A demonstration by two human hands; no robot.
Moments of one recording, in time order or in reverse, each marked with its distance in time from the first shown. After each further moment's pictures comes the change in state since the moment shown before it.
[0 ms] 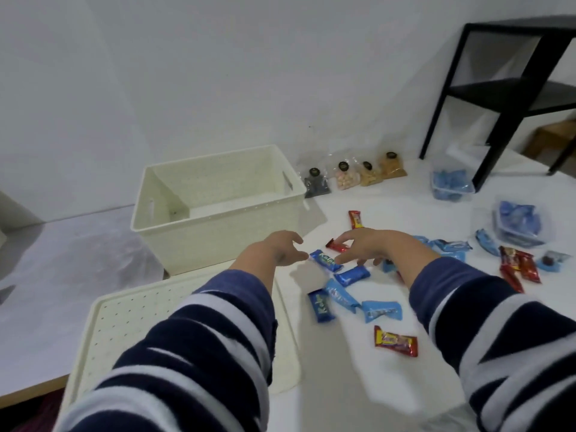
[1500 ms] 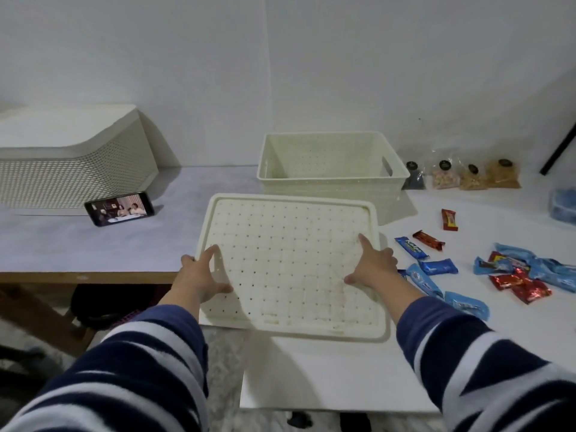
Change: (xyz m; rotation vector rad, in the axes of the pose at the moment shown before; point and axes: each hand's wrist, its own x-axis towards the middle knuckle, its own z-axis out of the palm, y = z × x) left_hand -0.238 -0.267 0.019 -0.207 0.431 -0.613; right_hand -0.032 -0.116 0.165 -0.037 0.269 0.026
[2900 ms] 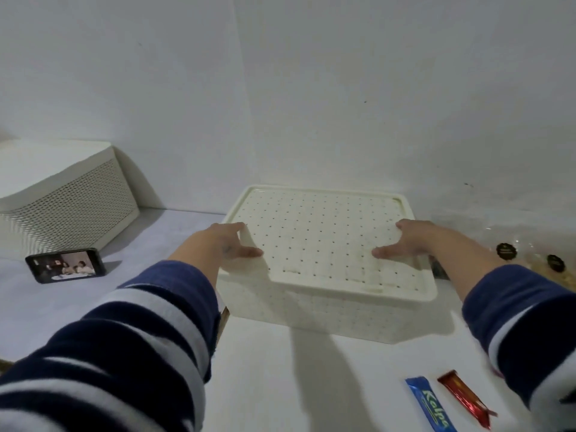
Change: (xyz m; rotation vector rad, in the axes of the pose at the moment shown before) left_hand 0.207 0.258 -0.051 0.371 -0.055 -0.032; right_hand 0.293 -0.045 -0.210 -0.345 -0.119 -0.245
